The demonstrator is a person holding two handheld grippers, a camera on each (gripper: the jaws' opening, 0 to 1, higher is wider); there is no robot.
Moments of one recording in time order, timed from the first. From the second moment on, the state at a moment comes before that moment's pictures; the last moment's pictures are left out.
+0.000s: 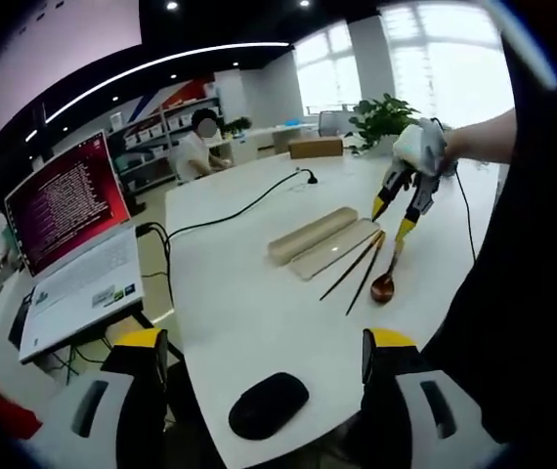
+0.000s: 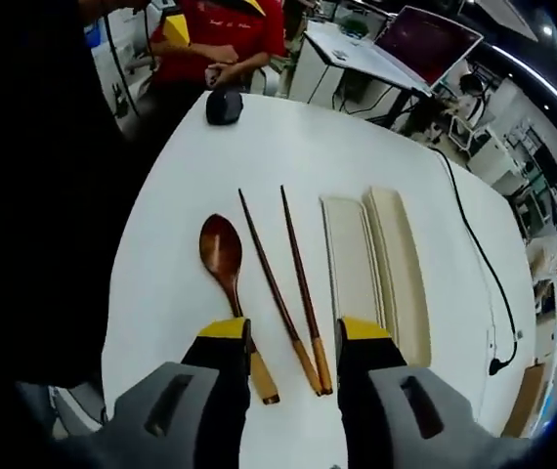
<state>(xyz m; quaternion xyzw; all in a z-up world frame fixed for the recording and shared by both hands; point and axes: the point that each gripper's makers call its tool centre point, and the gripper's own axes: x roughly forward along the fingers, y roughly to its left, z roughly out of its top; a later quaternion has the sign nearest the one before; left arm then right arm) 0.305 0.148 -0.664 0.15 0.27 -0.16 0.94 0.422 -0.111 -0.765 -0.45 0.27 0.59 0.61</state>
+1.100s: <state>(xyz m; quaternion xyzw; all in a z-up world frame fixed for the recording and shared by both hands) 0.293 0.150 -0.665 0.14 0.28 -0.15 0.94 0.417 -0.089 -0.789 -0.47 0.28 0.64 0.54</state>
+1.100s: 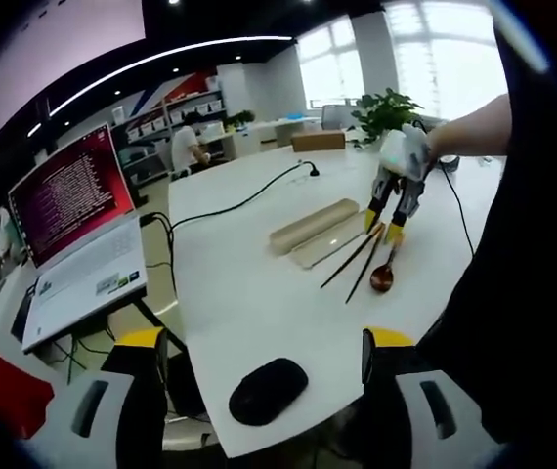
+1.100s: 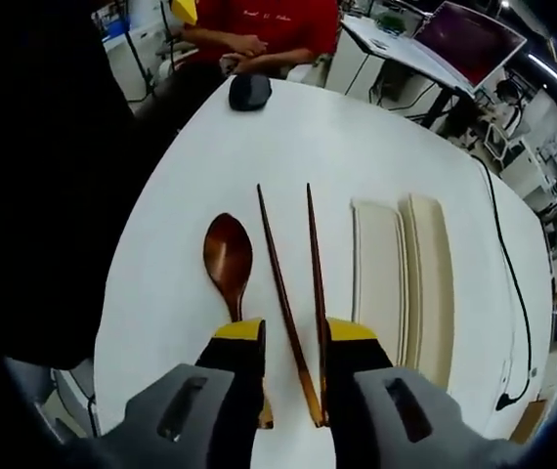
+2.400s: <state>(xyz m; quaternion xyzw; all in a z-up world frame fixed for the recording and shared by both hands) 0.288 0.146 -0.661 0.14 0.27 -0.14 0.94 0.409 -0.080 -0.824 -0.51 0.37 0.63 0.46</state>
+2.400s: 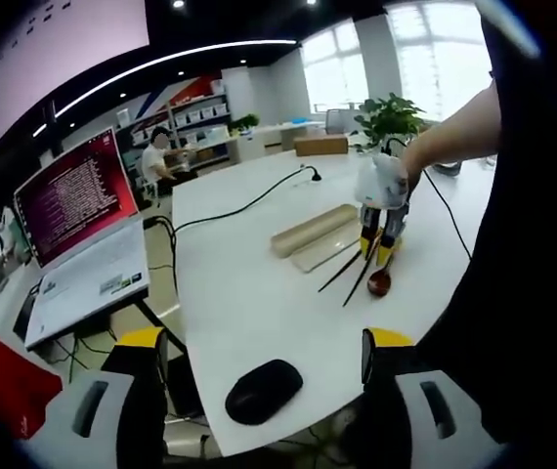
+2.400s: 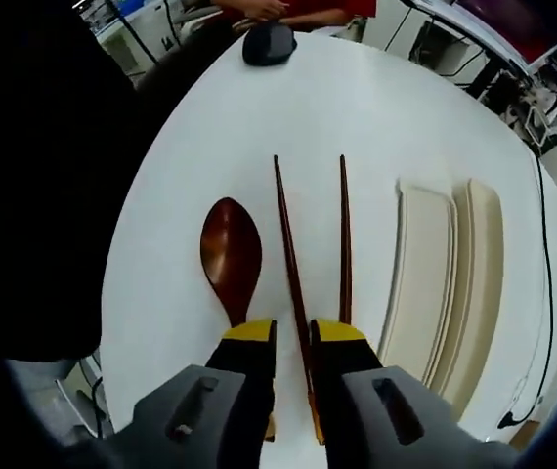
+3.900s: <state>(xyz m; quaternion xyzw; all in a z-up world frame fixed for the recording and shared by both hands) 0.304 0.146 -0.666 0.14 0.26 -0.18 0.94 0.413 -0.076 -0.826 -0.51 0.45 0.56 0.47</state>
